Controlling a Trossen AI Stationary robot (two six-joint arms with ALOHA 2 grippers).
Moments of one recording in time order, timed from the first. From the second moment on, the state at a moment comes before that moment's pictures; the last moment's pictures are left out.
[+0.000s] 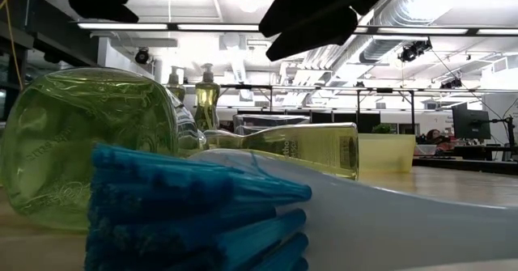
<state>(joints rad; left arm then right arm) -0.62 0.78 0.67 -0.47 -0.85 -0.42 0.46 1.78 1.21 -0.18 0.45 0.37</state>
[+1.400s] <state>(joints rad) -0.68 0.66 0.30 0.29 -0.41 -0.06 0.52 2.05 1.21 -0.13 0.32 0.52</state>
